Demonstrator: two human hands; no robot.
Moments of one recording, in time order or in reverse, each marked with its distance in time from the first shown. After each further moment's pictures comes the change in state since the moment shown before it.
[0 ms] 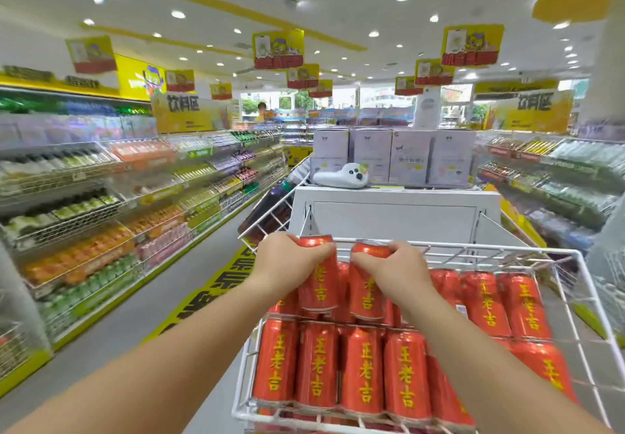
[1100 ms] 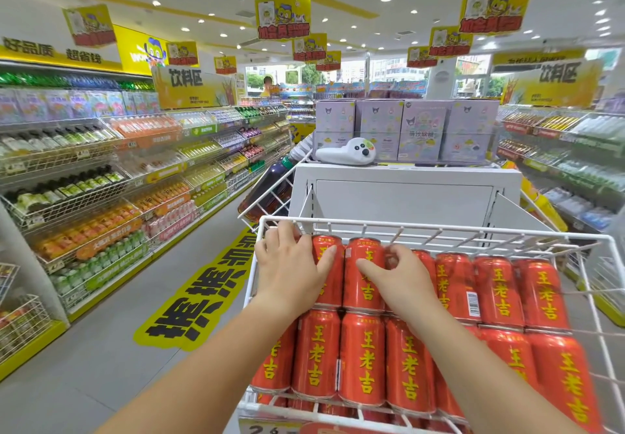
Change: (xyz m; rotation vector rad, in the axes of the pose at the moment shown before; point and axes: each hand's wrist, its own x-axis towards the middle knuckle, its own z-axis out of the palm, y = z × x) left_hand 0.003 -0.055 0.049 0.847 0.205 0.264; right_hand -0.001 0.047 0.012 -0.035 -0.111 0.023
